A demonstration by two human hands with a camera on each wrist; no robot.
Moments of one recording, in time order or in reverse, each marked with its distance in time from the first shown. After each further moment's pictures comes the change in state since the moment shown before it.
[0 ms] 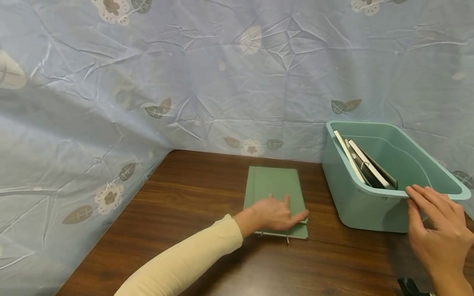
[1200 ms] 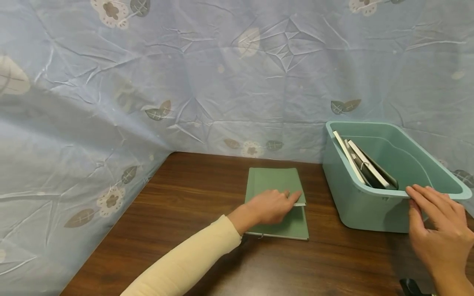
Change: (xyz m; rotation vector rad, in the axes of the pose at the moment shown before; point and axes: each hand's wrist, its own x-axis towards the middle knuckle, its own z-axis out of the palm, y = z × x) left_hand -0.013 -0.019 -0.016 -0.302 0.134 -0.134; right_hand 0.002 -0.001 0.000 0.006 0.010 0.016
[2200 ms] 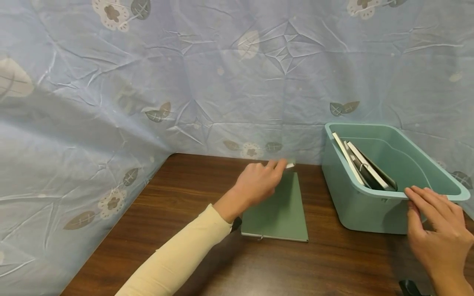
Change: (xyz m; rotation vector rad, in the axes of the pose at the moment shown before) left_hand -0.021 -0.034 -0.044 0.217 0.504 -0.191; right_hand 0.000 -0.001 0.000 0.007 0.017 -0.011
